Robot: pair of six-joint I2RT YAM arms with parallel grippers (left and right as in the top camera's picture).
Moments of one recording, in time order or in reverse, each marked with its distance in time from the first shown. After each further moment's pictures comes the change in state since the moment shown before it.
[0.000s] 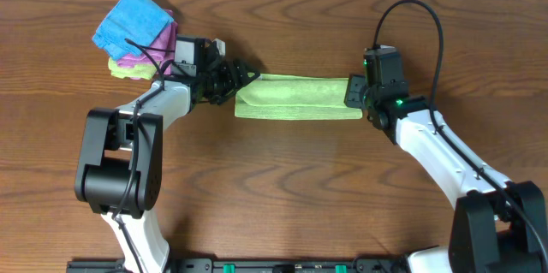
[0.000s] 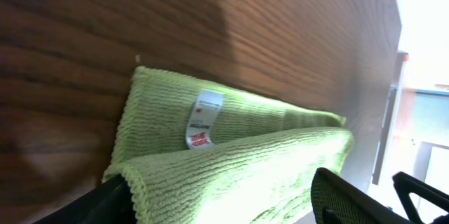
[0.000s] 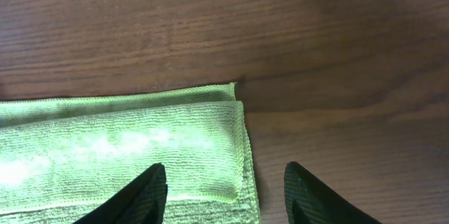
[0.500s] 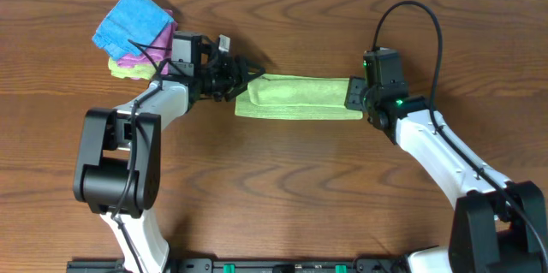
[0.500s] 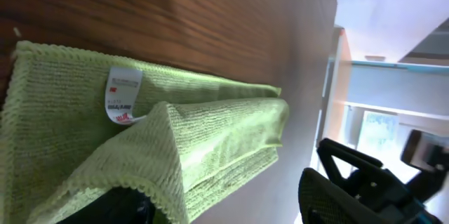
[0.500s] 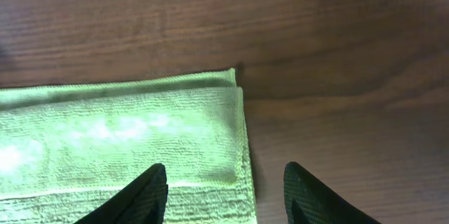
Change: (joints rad) left arm 0.021 0.000 0.000 0.072 0.222 -0.071; right arm 0.000 0.000 0.000 -0.037 0.000 0.000
